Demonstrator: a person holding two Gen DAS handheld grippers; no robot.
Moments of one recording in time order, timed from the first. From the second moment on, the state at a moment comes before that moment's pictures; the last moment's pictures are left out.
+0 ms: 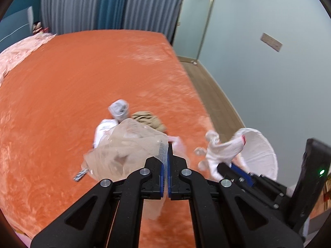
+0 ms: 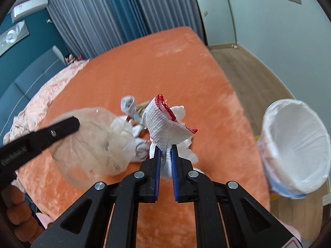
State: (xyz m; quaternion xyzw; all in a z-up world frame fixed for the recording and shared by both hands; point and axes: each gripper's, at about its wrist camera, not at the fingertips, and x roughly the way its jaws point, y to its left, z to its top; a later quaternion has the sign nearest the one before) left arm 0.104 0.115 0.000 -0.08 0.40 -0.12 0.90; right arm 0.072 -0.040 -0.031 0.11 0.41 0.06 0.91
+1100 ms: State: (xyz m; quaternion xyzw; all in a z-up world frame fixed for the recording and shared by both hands) left arm 0.128 -0.165 0.036 -0.04 0.38 -0.33 0.86; right arm 0.032 -0.280 -0.020 0.19 0.35 -0.12 0.91
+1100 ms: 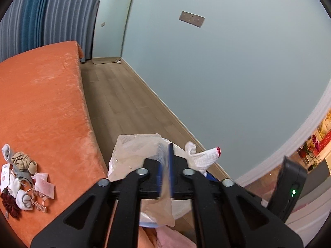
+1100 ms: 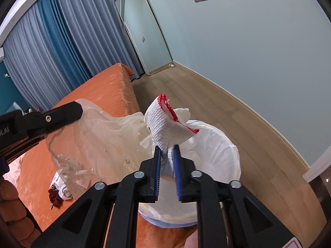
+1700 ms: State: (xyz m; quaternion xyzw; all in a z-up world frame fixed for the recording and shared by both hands) left arm 0.138 -0.160 0.031 -0.05 0.38 -0.31 0.87; right arm 0.030 -0.283 -0.018 0.19 0.34 -0.13 0.91
